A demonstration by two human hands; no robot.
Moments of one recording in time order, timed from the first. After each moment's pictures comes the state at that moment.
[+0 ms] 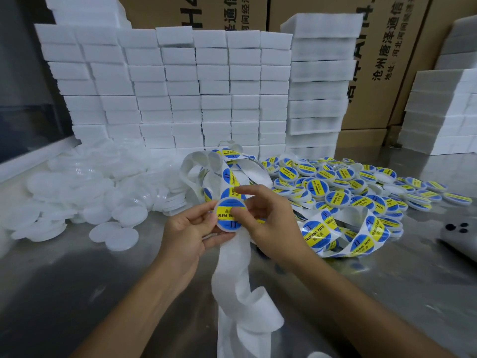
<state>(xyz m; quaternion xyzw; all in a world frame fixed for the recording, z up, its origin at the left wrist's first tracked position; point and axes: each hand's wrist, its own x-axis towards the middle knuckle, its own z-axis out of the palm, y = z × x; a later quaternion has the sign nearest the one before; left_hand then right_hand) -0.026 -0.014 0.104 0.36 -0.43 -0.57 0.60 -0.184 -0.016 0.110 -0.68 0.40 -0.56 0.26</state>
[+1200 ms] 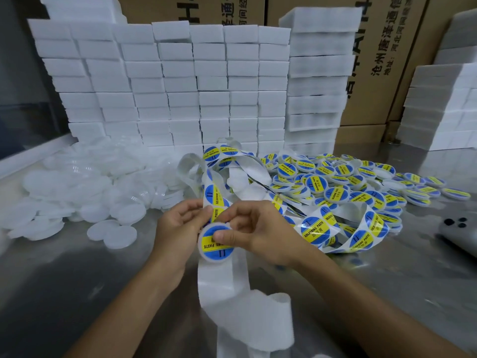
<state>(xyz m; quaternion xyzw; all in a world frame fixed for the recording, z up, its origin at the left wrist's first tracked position) -0.020 -0.018 0.102 0.46 -0.46 -0.46 0.61 -0.182 -0.002 0.119 -0.70 0.37 -0.43 0.43</state>
